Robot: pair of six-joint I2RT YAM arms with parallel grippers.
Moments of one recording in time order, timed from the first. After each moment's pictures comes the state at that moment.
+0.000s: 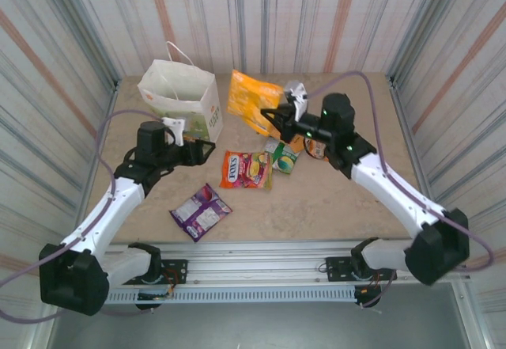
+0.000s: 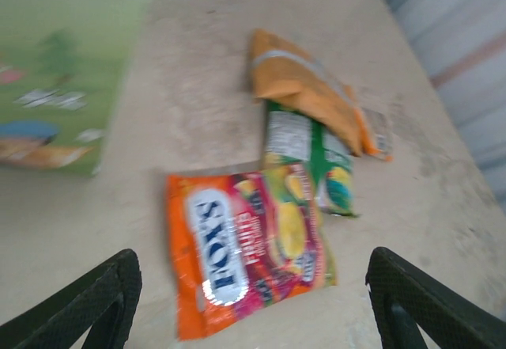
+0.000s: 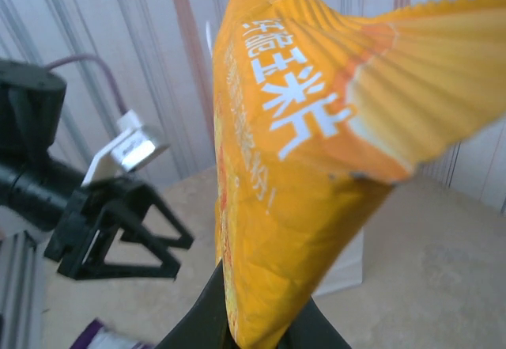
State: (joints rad) left arm -0.23 1.09 0.78 -0.30 0.42 -0.32; right arm 0.53 1.33 1.11 0.12 -0.52 0.08
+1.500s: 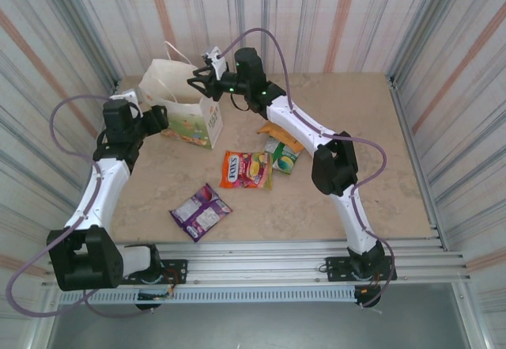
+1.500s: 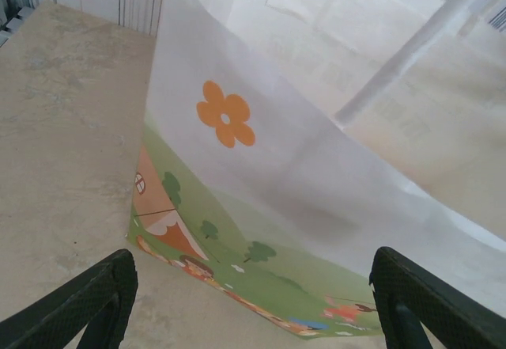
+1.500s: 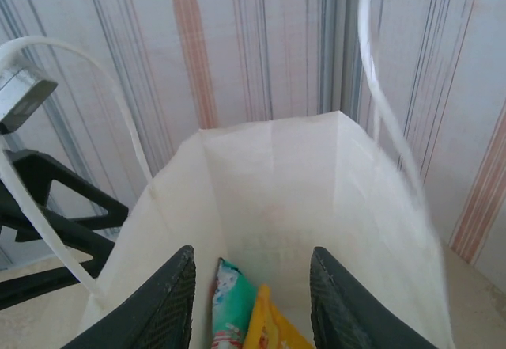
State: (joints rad) left arm 0.05 1.23 0.96 -0.18 0.15 -0.31; right arm 0.66 2.31 2.21 -0.02 -0.56 0.02
